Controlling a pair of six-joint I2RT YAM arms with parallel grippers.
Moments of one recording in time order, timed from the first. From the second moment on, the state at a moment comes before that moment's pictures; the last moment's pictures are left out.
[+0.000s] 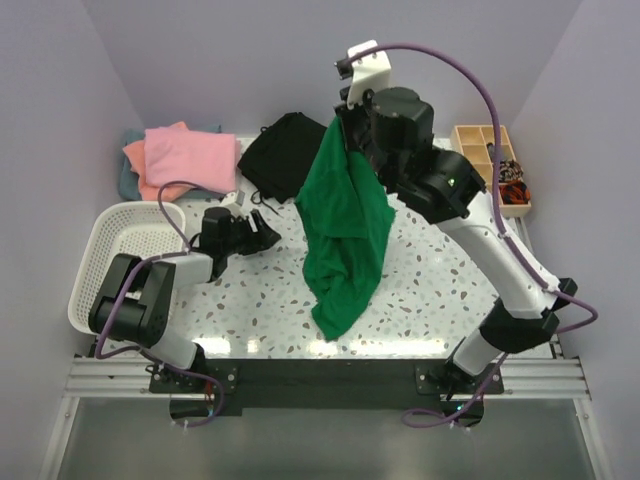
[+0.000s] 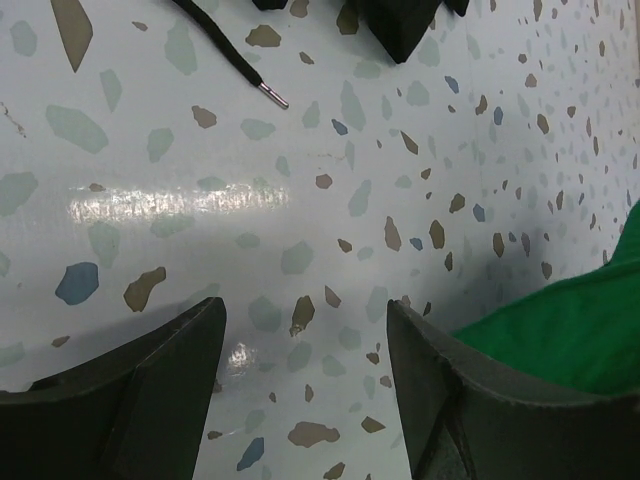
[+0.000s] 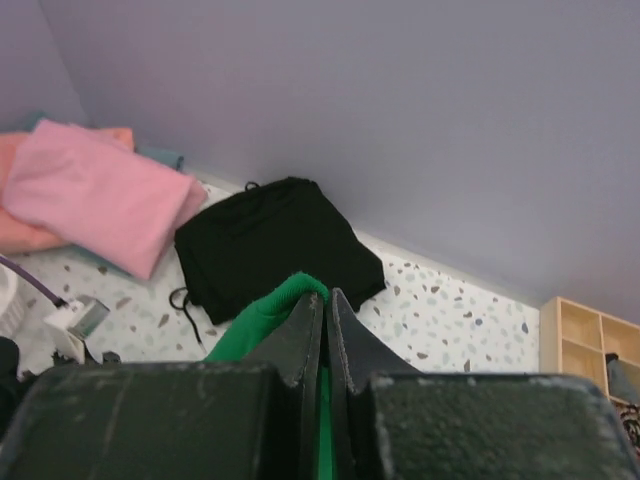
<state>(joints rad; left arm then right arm) -0.21 1.55 0.56 0.43 0.31 -0.55 0.88 1.59 2.10 -0.64 0.60 -0.09</state>
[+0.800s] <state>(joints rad) -0.21 1.55 0.62 0.37 0.22 -0.55 0.87 0.78 1.16 -0.83 0.36 0.32</state>
